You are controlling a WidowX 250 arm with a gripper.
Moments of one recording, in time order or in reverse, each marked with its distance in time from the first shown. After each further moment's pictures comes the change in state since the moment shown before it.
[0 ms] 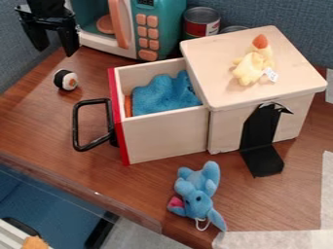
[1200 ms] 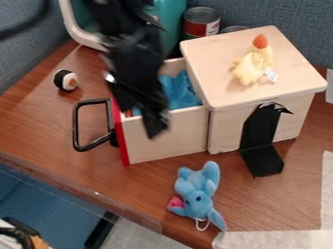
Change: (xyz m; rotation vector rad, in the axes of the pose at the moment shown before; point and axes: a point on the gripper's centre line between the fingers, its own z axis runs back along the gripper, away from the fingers) arm -0.113 -0.221 0.032 -0.100 -0.039 -0.554
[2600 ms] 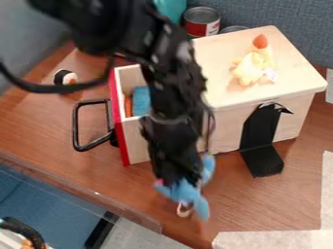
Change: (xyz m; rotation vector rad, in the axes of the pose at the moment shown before) arm -0.009 -0.036 -0.057 0.014 0.090 0.004
